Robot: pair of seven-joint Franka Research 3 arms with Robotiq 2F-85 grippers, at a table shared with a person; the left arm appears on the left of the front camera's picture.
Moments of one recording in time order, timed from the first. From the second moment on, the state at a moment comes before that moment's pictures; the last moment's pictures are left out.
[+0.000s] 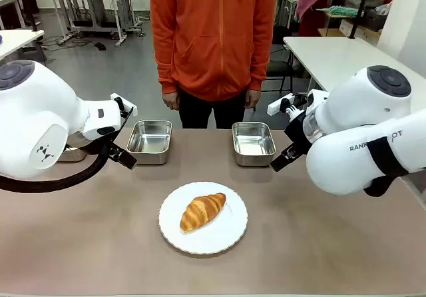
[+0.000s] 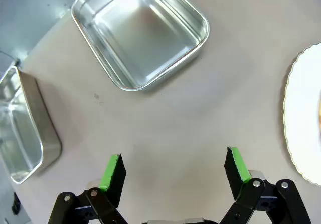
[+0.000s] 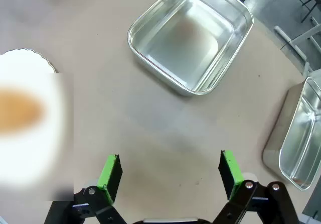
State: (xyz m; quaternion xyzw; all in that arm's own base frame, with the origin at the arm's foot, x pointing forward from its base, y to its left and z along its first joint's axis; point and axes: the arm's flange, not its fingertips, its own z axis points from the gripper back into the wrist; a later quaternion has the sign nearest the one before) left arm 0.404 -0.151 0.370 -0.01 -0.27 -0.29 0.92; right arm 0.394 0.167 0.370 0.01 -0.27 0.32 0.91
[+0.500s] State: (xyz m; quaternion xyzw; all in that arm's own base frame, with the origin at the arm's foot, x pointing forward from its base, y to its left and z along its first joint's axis) left arm 0.404 -0.151 0.370 -0.01 -0.27 -0.29 0.92; right arm 0.394 0.168 0.370 0.01 -0.27 0.32 0.91
